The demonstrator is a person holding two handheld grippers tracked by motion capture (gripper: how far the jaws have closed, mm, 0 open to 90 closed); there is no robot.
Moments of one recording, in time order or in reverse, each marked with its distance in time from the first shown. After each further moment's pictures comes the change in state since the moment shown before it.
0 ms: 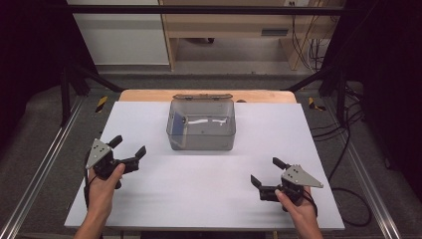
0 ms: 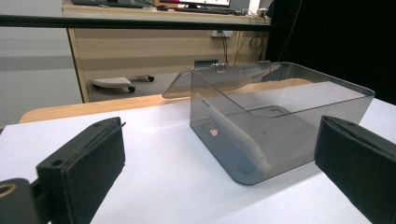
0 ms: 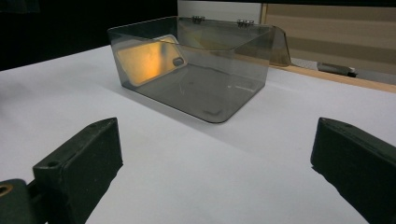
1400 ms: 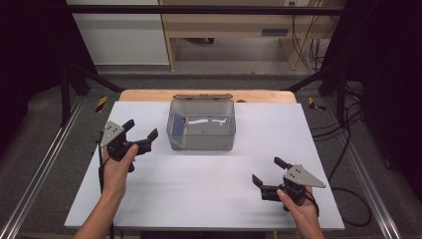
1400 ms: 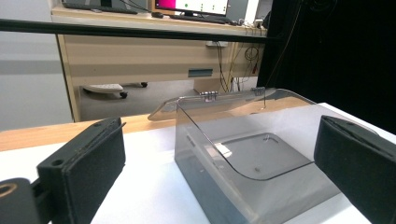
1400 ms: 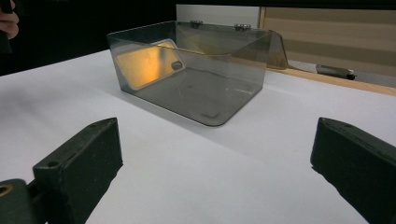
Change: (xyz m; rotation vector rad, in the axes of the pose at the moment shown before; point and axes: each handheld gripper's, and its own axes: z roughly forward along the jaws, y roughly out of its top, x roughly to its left) left arm -0.011 0.031 0.047 -0.020 -0.019 -0.046; right arm -0.003 0.001 -0.003 -0.015 -0.001 0.008
